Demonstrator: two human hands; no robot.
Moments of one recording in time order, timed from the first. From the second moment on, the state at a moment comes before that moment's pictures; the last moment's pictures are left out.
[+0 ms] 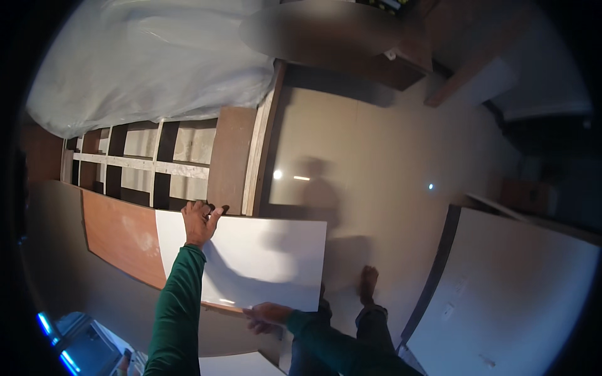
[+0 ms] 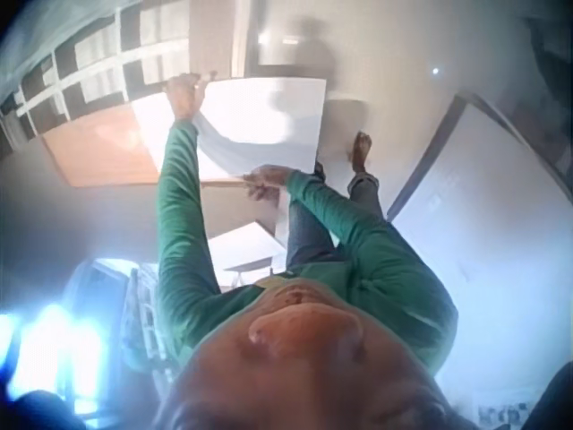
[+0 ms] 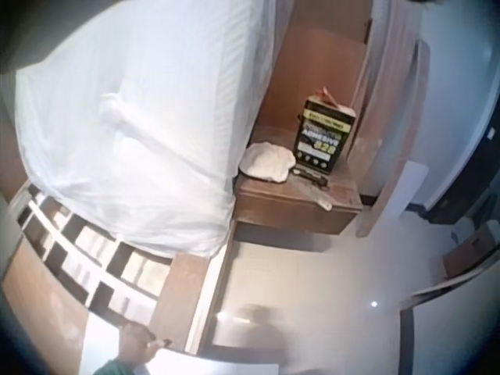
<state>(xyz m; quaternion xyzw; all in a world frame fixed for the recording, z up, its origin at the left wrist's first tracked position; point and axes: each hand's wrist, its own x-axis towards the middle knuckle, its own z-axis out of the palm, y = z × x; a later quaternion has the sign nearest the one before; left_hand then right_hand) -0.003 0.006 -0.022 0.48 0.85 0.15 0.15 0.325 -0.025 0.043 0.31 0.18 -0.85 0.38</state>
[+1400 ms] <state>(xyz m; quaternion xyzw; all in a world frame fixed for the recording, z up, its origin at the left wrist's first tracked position) 0.392 0.126 0.271 0.40 0.79 0.10 0.45 0.323 0.664 0.282 0.43 0.55 -0.72 -0.01</state>
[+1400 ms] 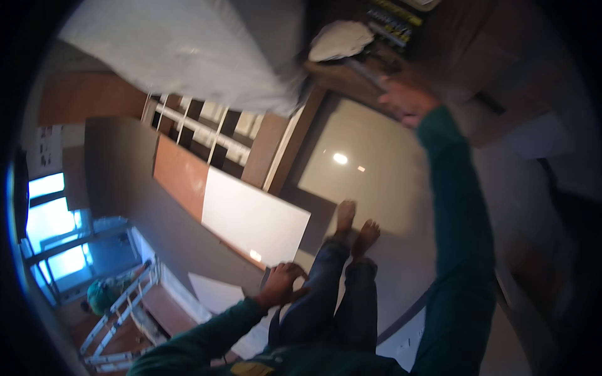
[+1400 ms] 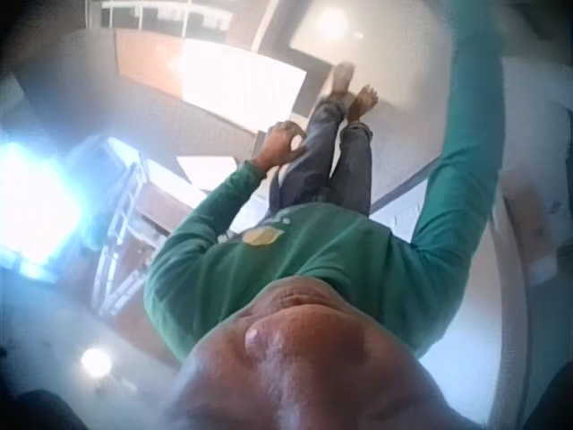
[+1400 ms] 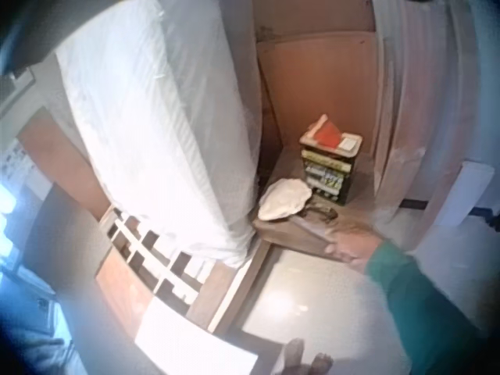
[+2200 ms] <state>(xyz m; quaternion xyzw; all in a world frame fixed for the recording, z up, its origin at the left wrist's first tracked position) 0.376 0.228 0.351 0.70 0.55 -0.09 0.45 0.709 0.252 0.331 0.58 0.39 -0.71 -0.02</state>
